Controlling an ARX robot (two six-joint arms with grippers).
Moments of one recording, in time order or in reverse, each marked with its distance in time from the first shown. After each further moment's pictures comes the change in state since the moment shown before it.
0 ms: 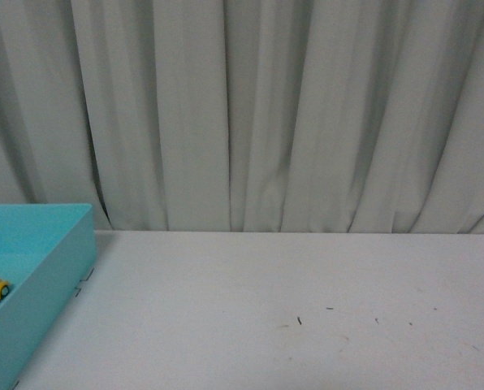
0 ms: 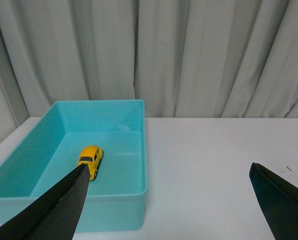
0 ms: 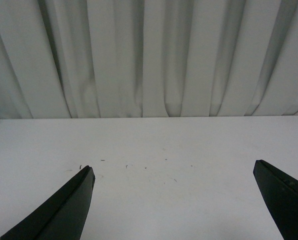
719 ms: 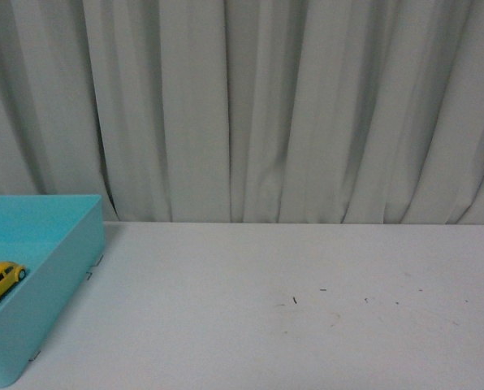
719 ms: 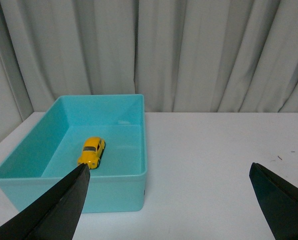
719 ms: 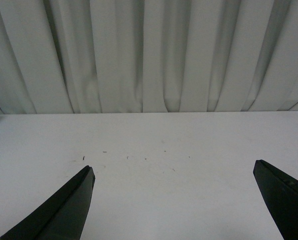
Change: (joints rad) left arm 0.000 0.000 0.000 0.003 0.000 0.000; right arm 0.000 -0.002 0.000 0.003 0.000 0.000
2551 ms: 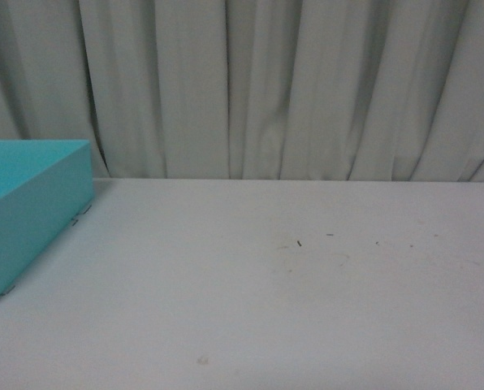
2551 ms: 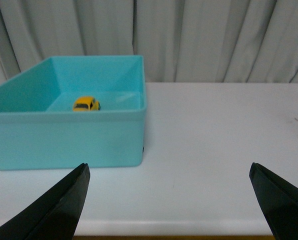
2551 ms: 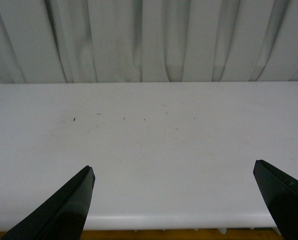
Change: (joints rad) left arm 0.000 0.000 0.000 0.000 -0.001 0.000; right arm 0.000 0.000 0.000 0.000 0.000 0.000
